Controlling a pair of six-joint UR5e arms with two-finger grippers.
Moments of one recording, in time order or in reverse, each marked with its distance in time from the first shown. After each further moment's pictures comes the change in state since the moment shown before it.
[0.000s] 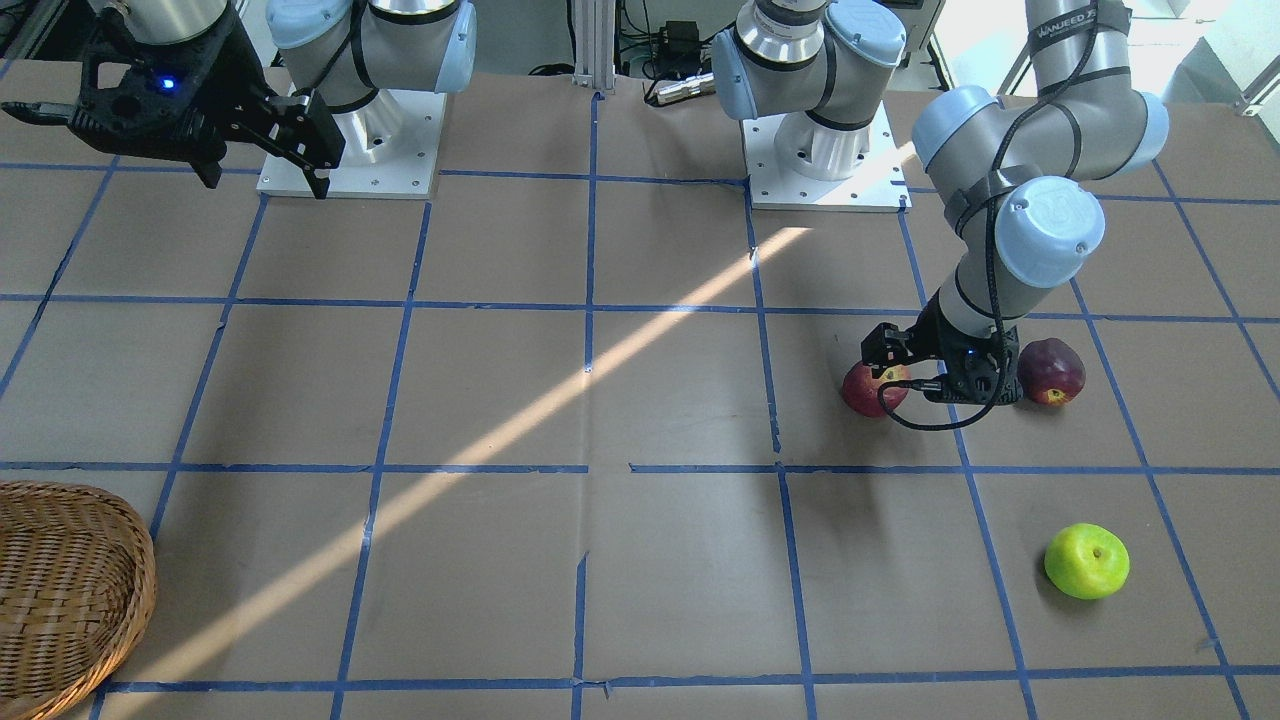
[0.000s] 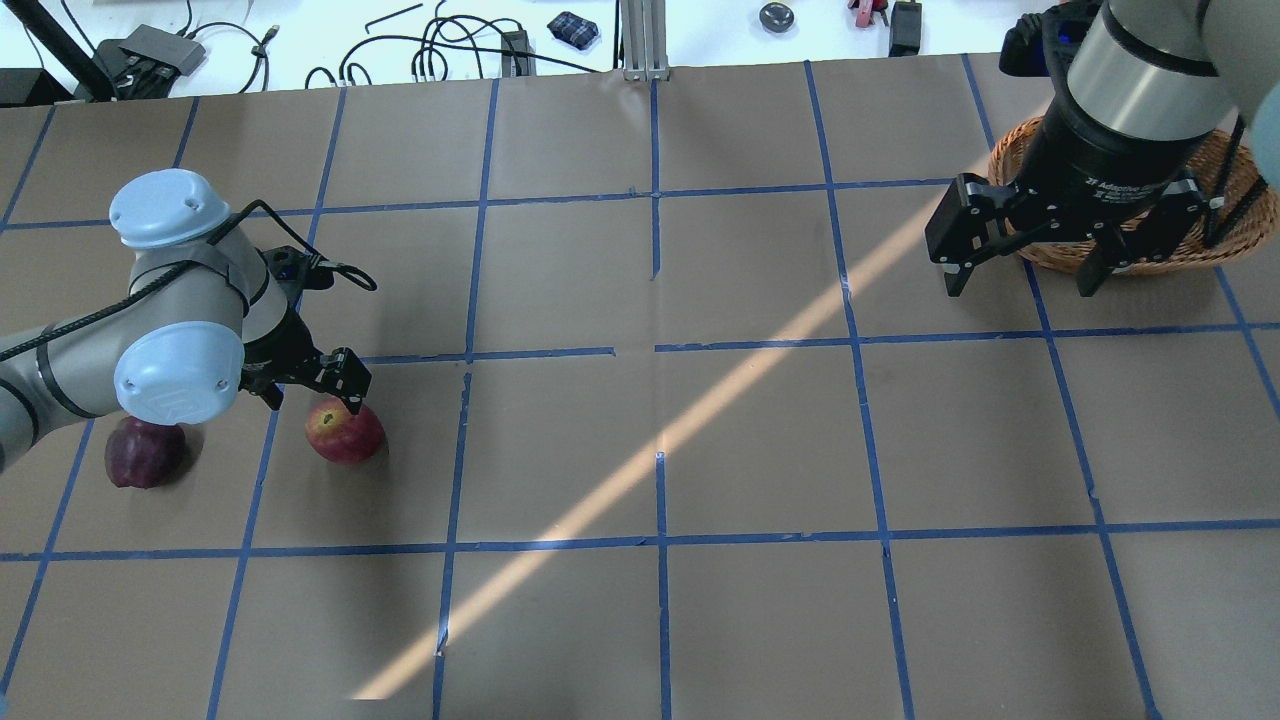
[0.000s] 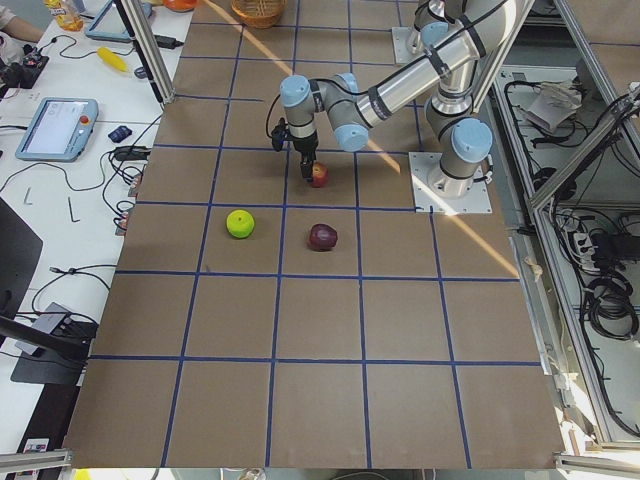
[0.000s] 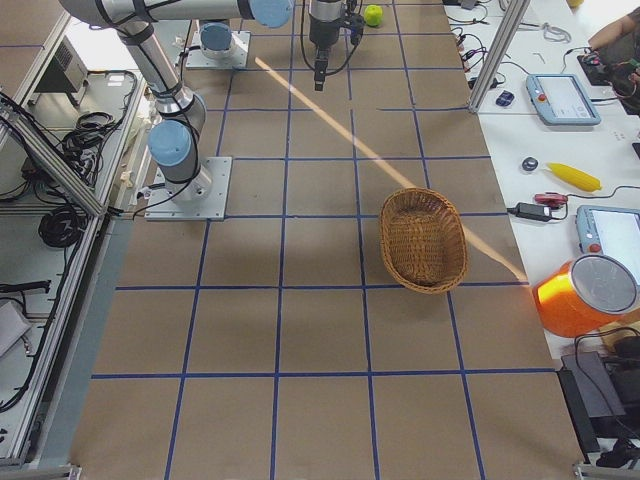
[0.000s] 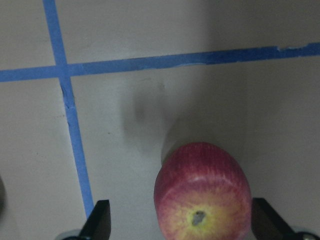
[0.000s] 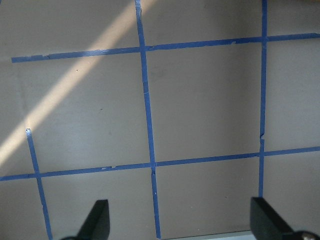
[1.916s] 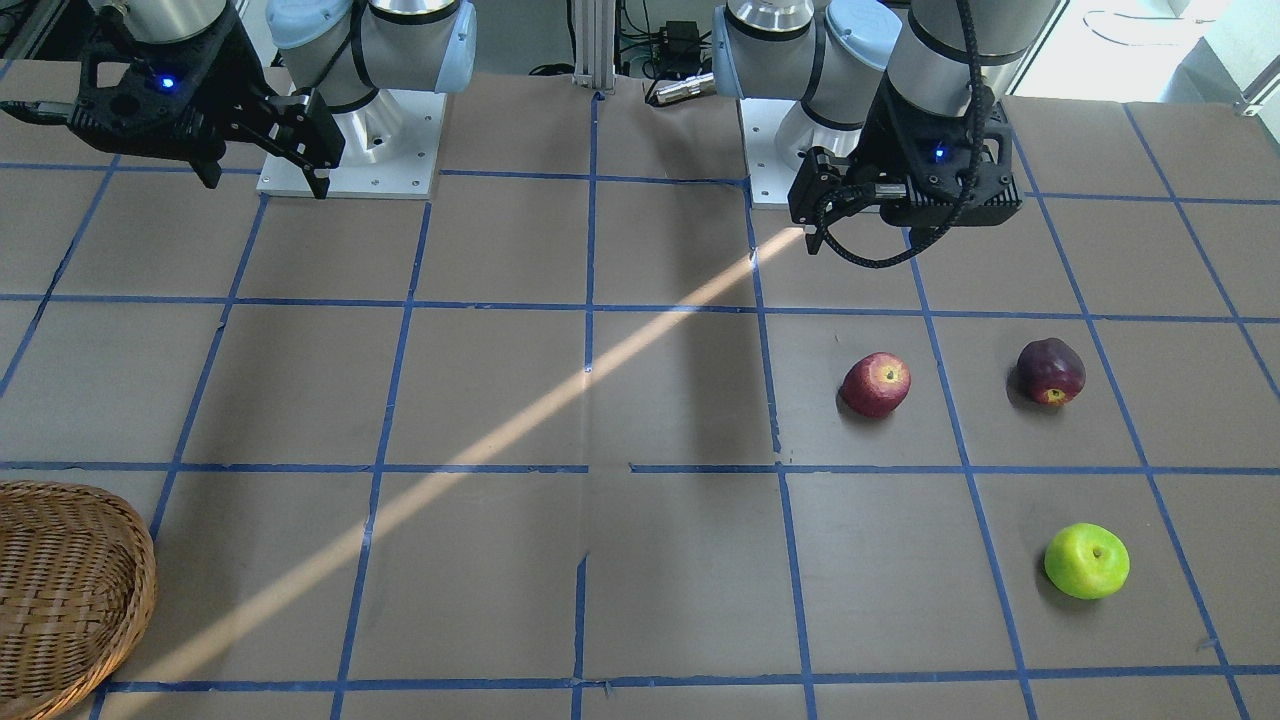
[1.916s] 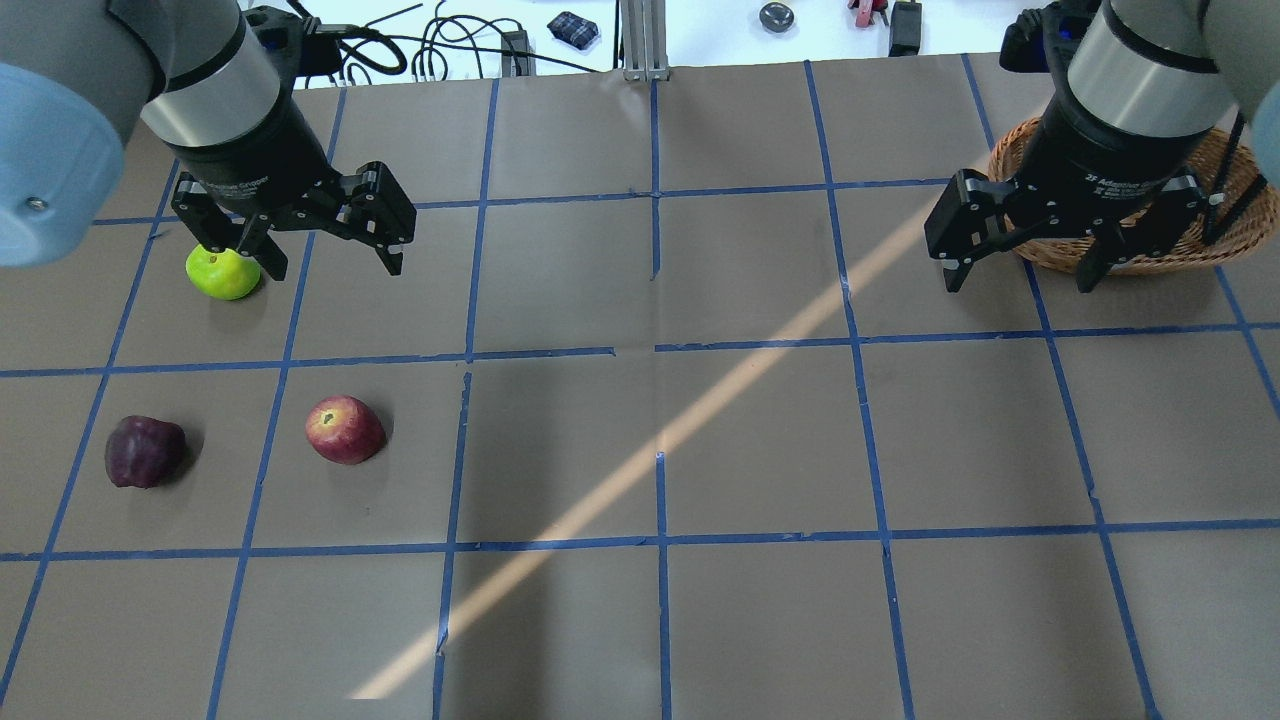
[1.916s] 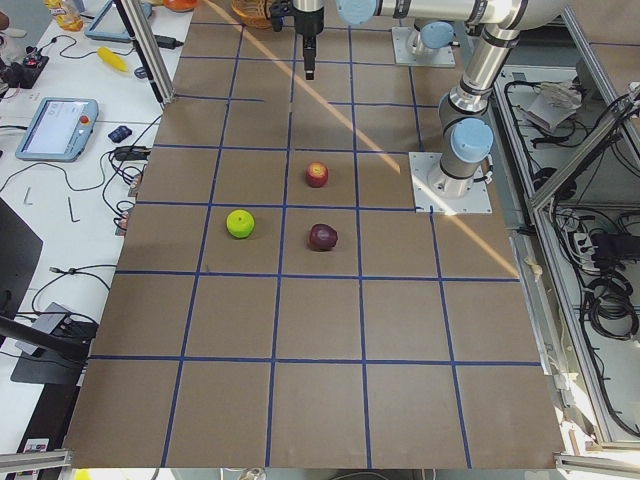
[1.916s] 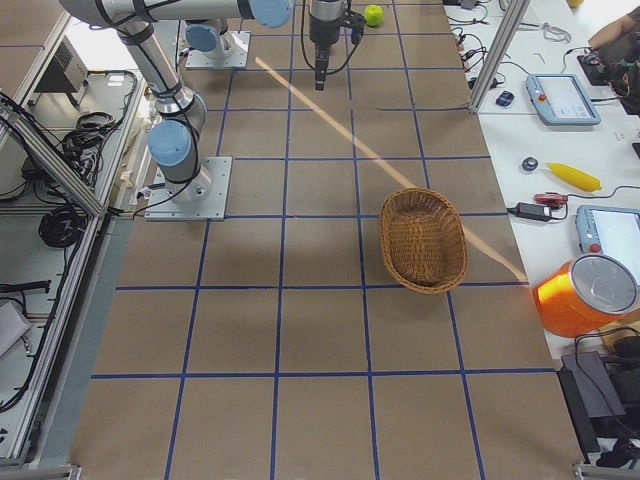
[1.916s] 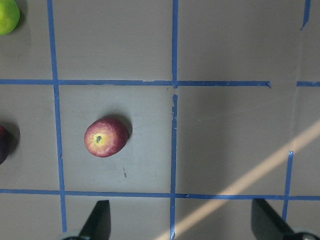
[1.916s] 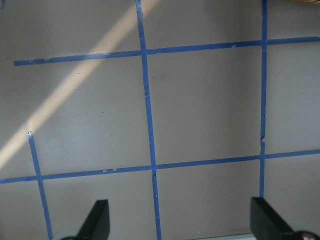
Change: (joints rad) left arm -0.279 0.241 0.476 -0.601 -0.061 -0.366; right arm 0.000 0.000 -0.001 -0.011 0.003 0.000
